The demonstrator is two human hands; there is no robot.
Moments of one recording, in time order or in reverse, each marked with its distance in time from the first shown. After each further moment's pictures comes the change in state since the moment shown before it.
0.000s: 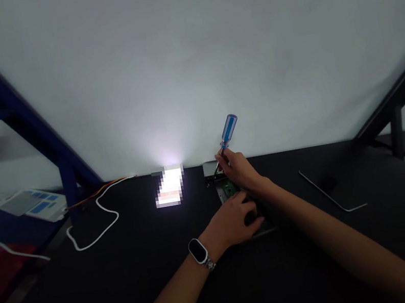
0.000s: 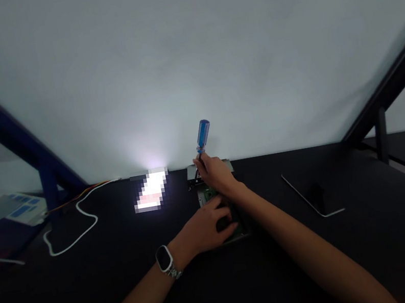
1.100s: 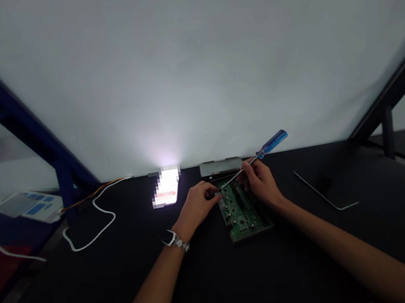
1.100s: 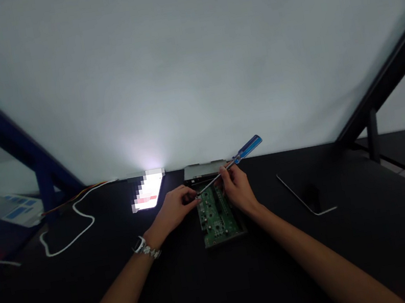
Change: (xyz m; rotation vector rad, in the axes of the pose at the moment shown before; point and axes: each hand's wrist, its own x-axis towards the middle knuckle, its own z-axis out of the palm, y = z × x) left_hand -0.009 -0.069 -0.026 -0.102 0.276 -0.313; right_hand -0.066 0.018 -0.025 0.415 0.188 0.283
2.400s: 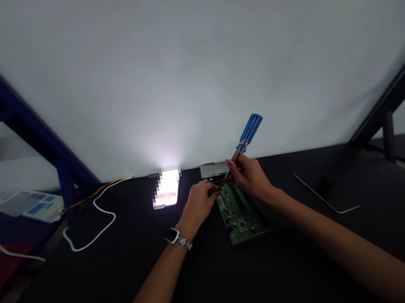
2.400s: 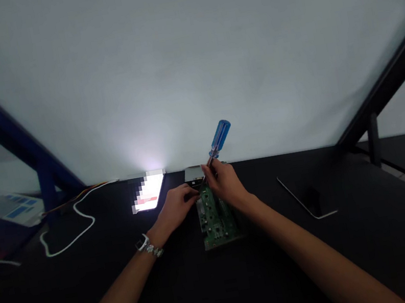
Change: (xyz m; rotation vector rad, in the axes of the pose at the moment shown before) left_hand 0.009 0.010 -0.001 0.062 0.032 0.074; right_hand 0.023 -0.035 0.014 -0.348 -0.082 -0.331
